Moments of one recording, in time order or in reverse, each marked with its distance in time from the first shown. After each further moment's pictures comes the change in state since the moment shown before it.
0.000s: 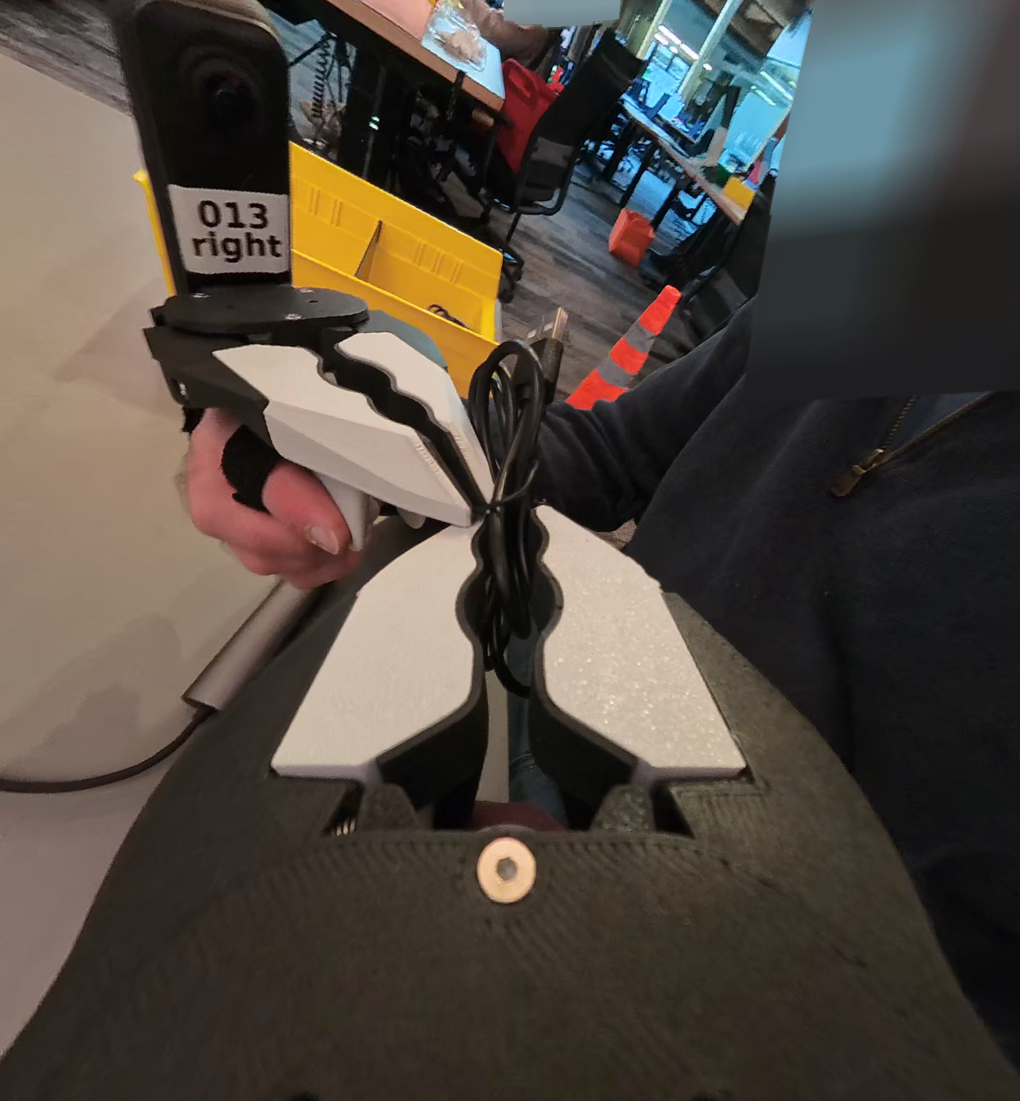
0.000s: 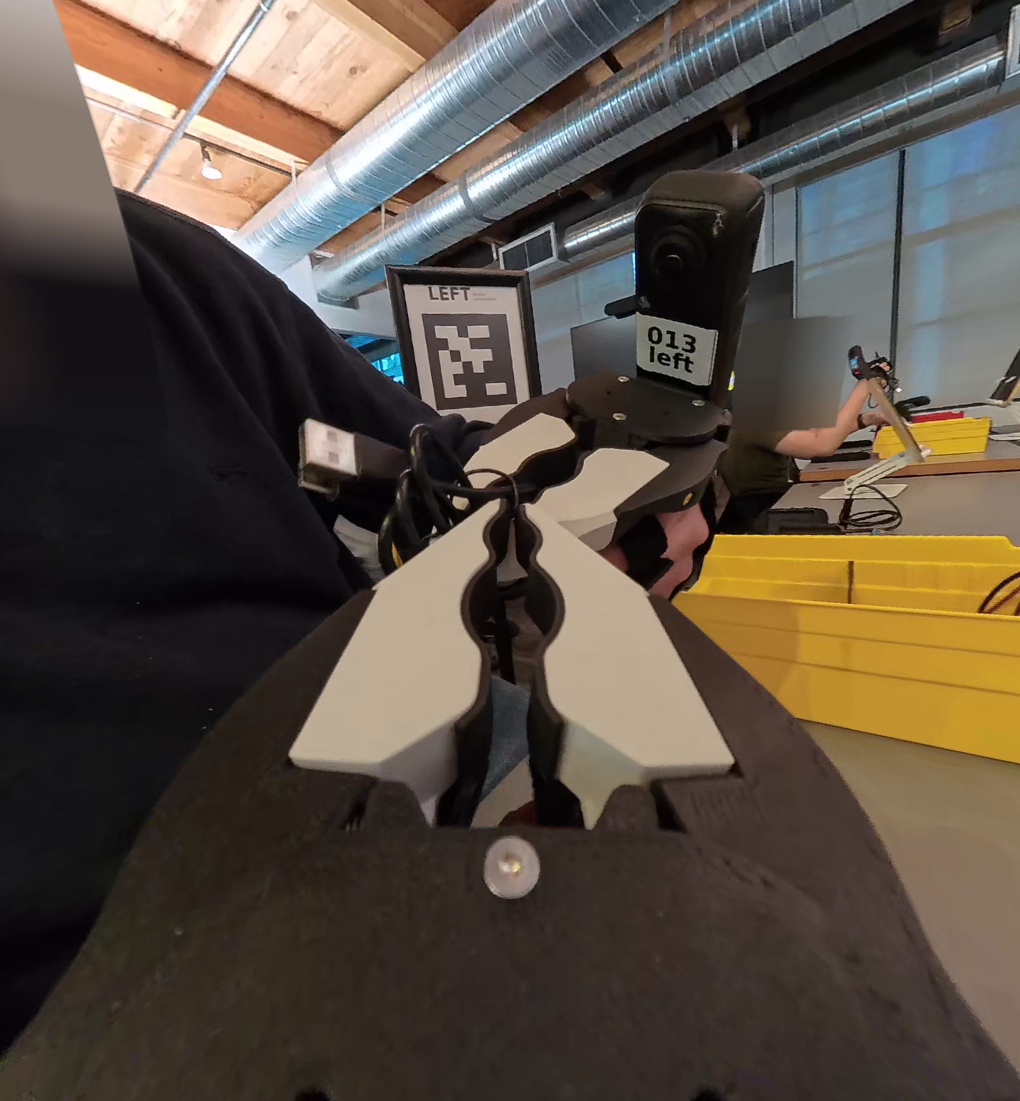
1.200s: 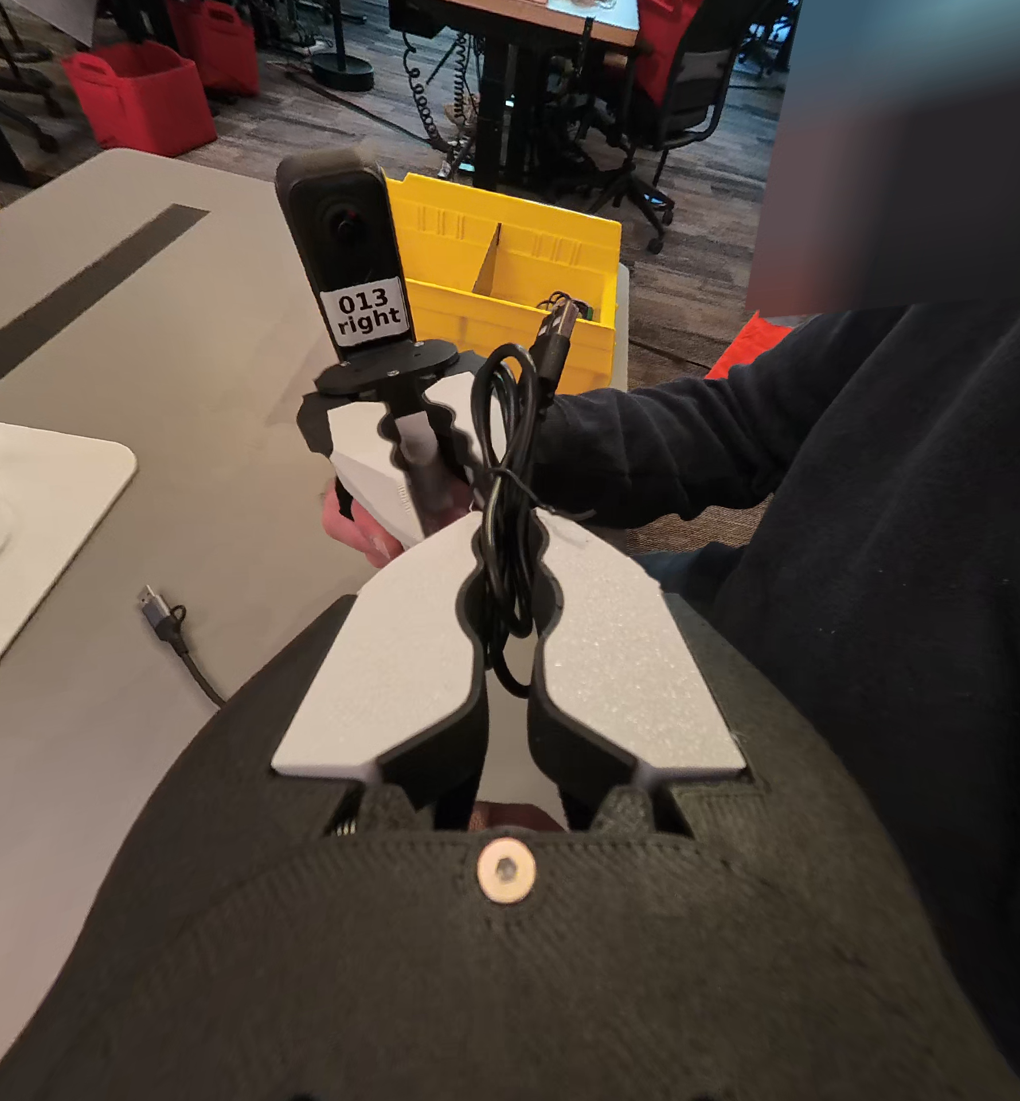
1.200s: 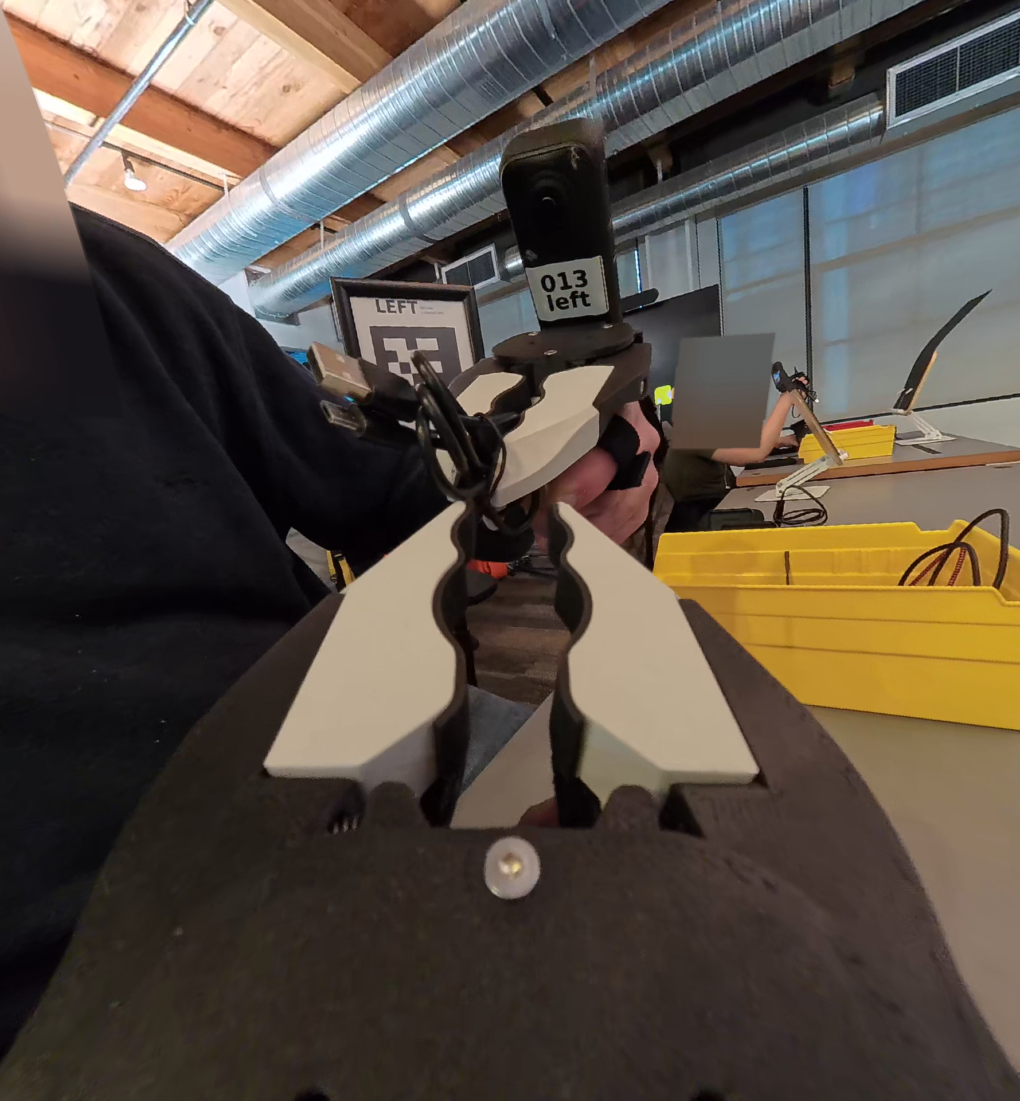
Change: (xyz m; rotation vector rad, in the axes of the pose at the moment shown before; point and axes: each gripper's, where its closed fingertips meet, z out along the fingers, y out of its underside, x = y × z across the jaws) left arm -0.011 -0.015 -0.016 -0.059 -0.266 0.227; right arm 0.011 0.002 -0.010 0.030 0.111 -0.024
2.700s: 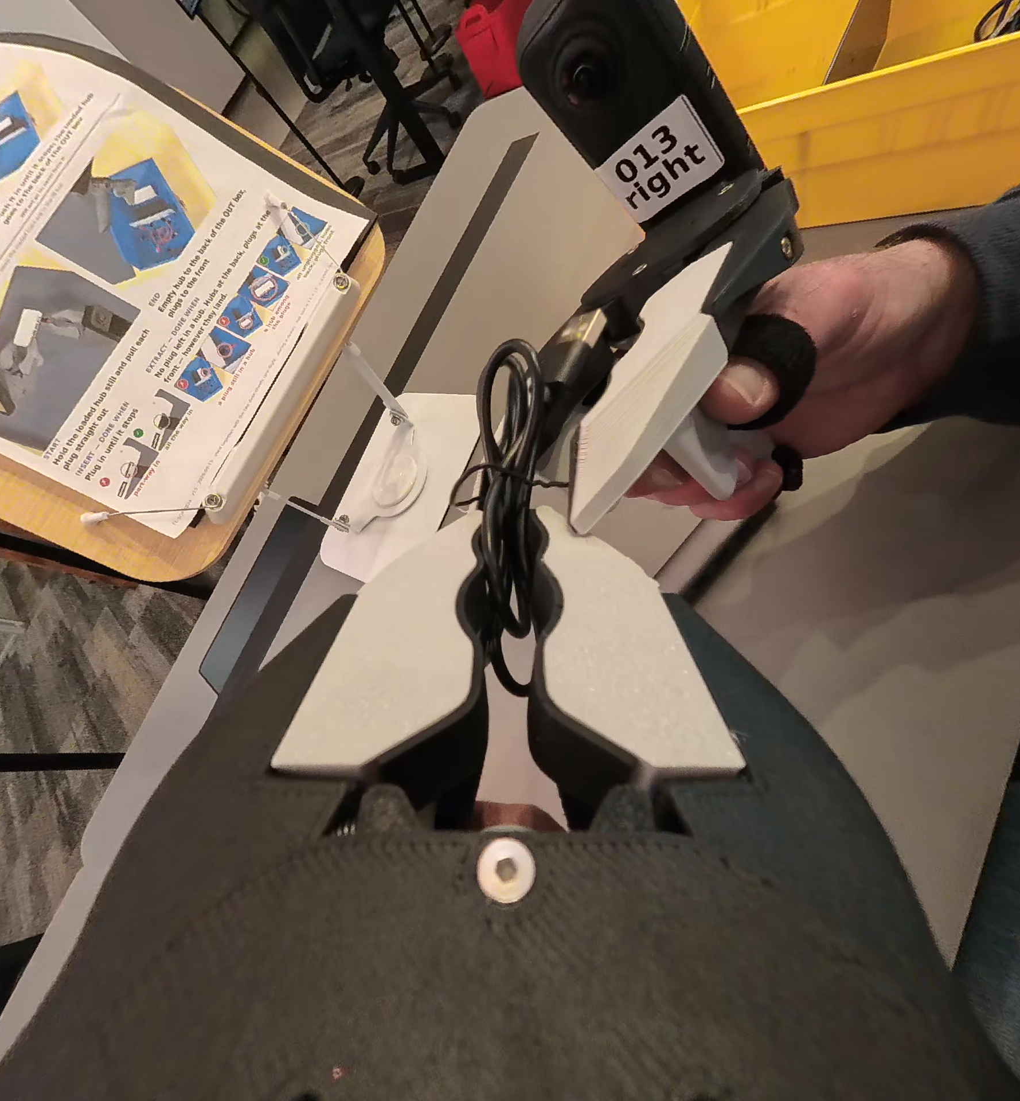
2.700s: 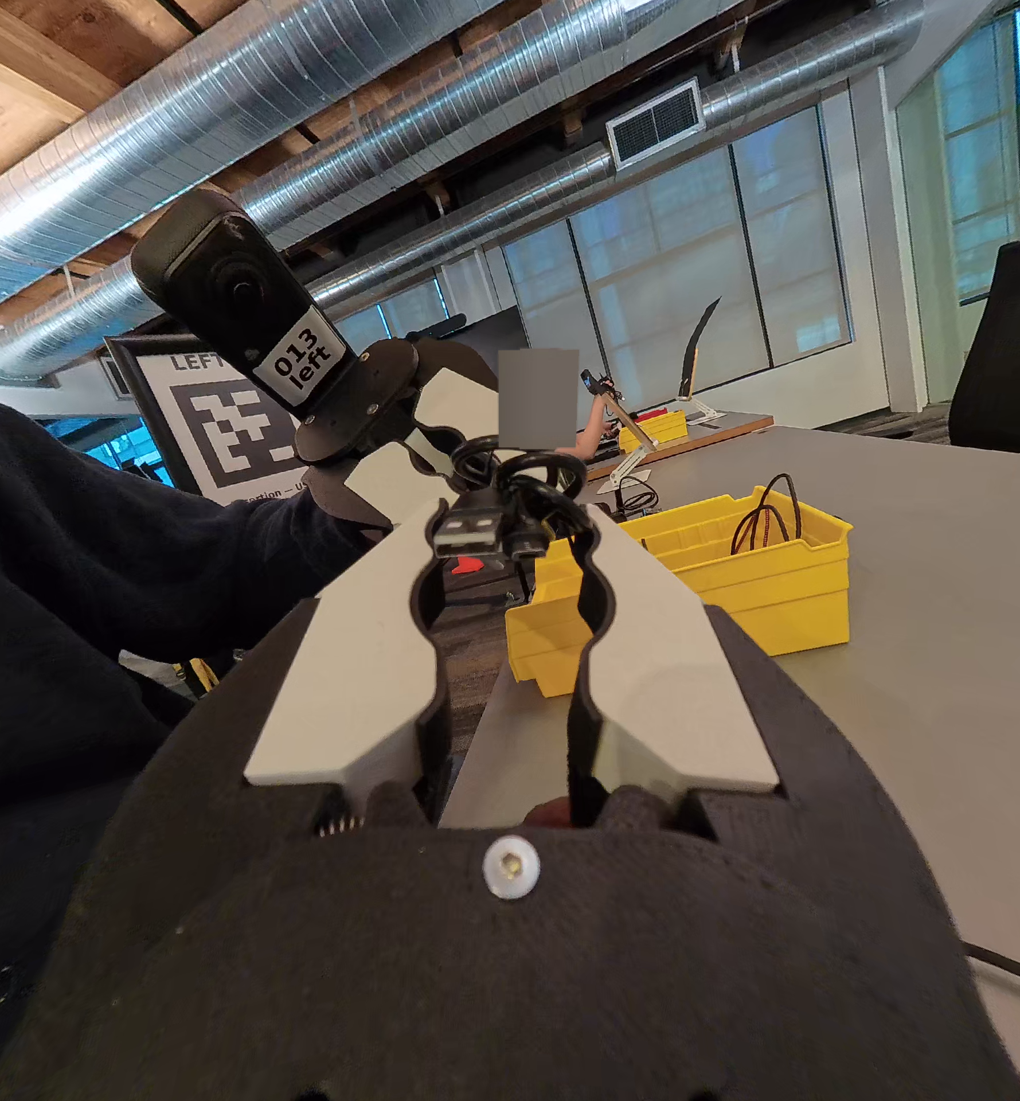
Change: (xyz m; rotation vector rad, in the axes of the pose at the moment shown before) left arm -0.059 -0.003 -0.012 -0.225 -0.628 0.415; right arm 0.034 -0.018 0.008 0.046 0.367 0.039
